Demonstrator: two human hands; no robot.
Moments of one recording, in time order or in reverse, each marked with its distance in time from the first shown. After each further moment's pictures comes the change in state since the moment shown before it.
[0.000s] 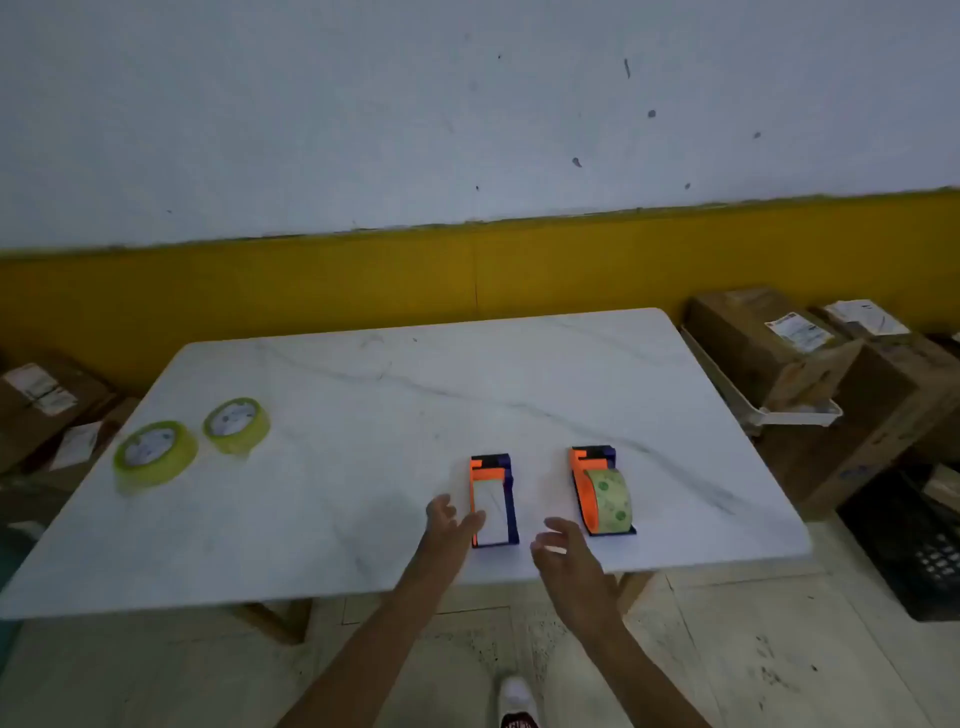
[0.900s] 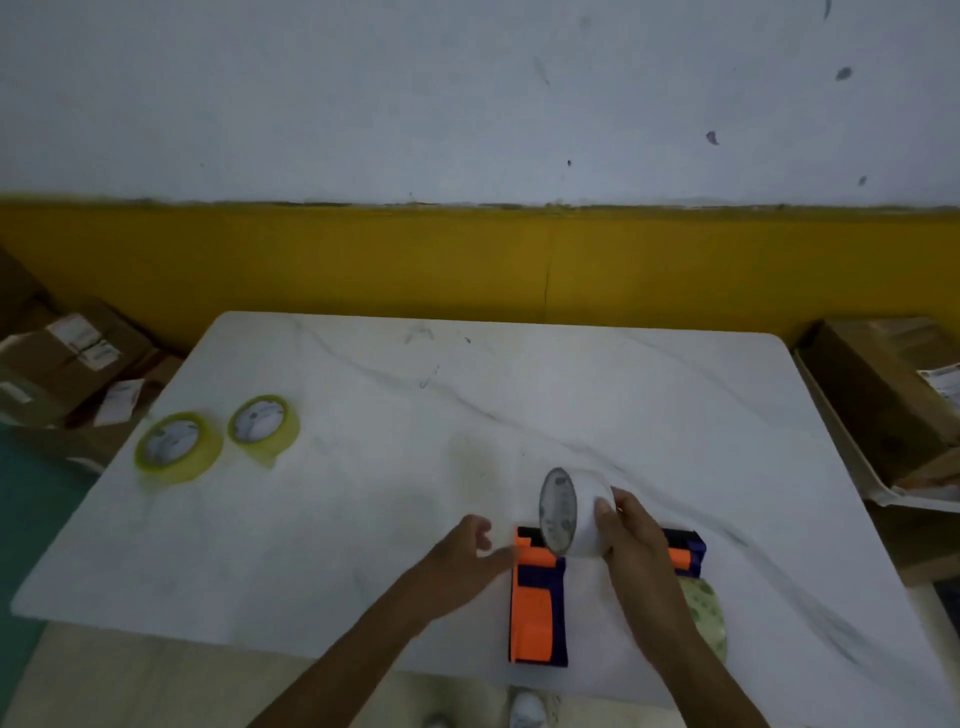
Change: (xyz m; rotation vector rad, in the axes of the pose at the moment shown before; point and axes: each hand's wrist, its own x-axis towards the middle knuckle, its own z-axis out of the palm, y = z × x) left_hand 0.103 0.068 -0.044 0.433 -0.183 -0.089; right_hand 0.146 -0.098 -0.009 0.266 -0.083 0.049
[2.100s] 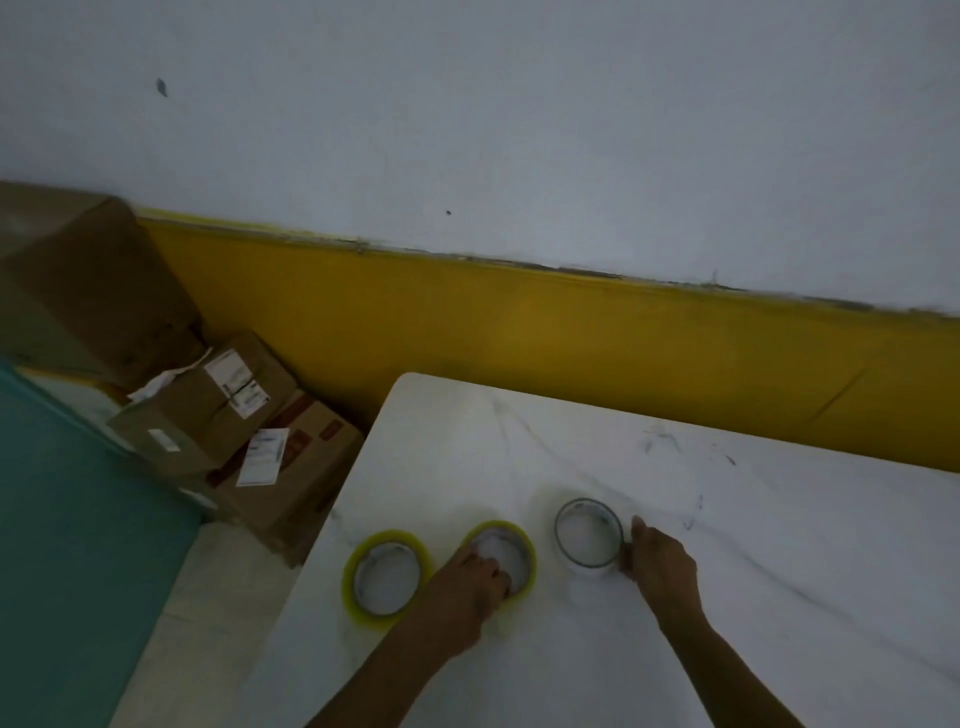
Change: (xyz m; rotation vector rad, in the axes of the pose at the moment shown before) left_hand 0.132 -0.200 -0.387 1.126 0.122 0.422; right_hand 0.240 0.024 0.391 -0.761 0.094 0.106
